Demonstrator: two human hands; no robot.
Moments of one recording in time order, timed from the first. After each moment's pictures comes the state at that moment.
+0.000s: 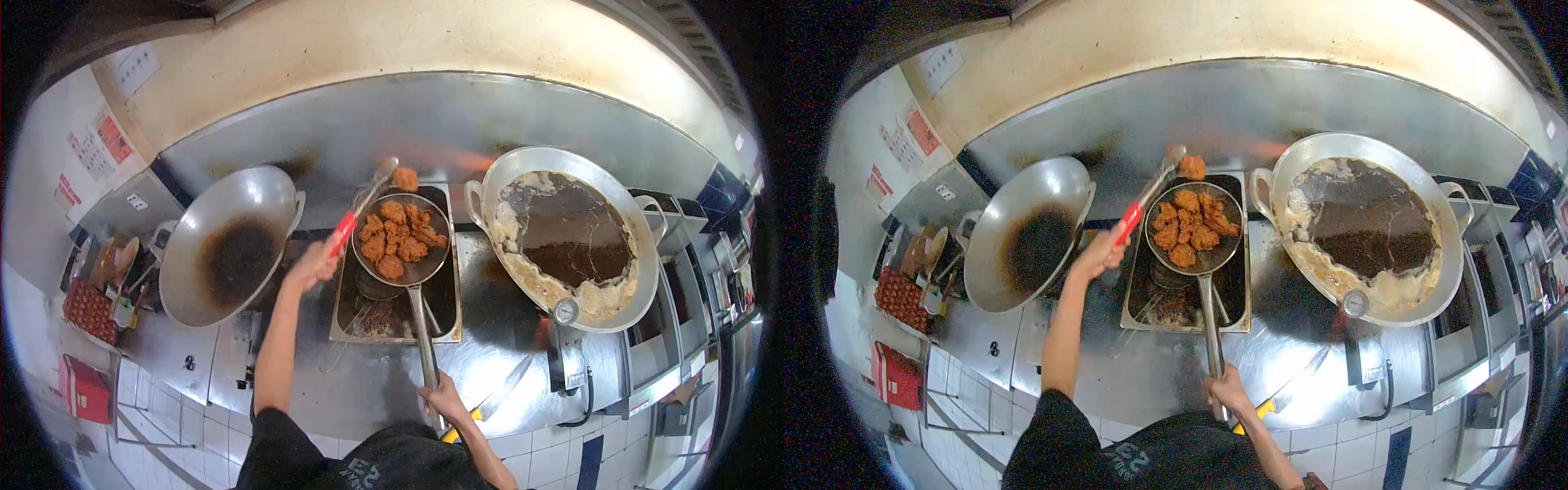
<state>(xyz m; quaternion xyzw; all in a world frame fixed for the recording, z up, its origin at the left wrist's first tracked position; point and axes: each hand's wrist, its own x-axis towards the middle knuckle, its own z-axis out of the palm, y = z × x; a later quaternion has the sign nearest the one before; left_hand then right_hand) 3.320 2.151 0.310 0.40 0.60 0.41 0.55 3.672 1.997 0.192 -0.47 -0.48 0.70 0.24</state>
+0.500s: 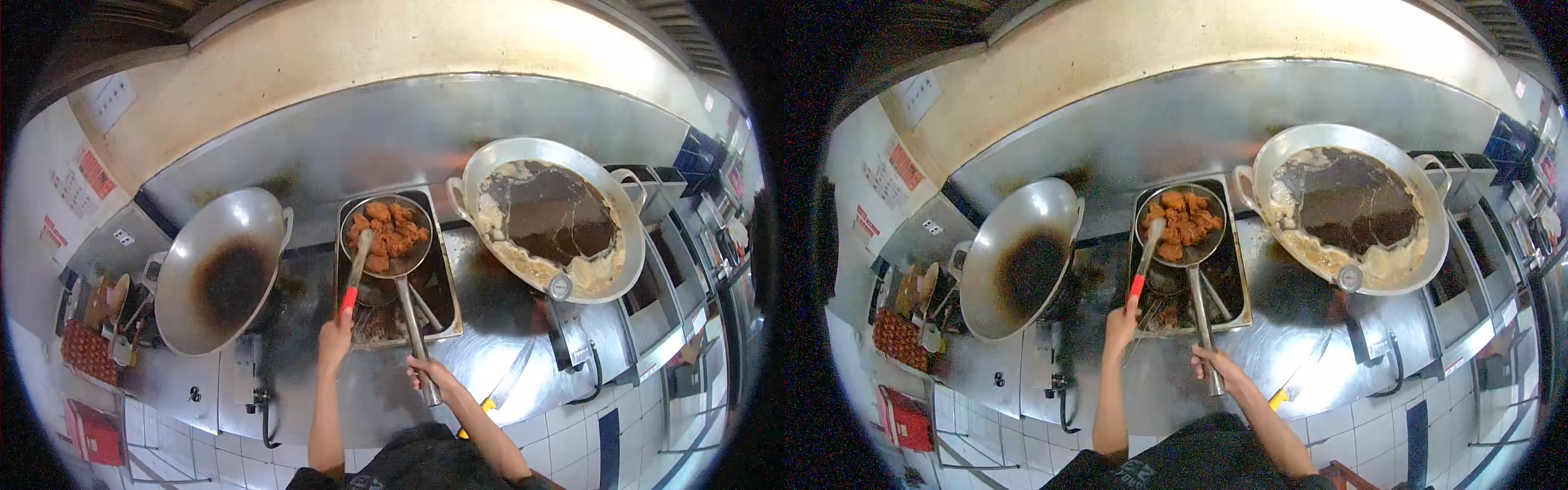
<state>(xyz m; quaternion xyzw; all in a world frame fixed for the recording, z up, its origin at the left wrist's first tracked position) 3.373 2.053 0.208 0.43 0.80 0.34 0.25 3.624 2.029 0.170 -0.36 -0.22 0.86 0.27</state>
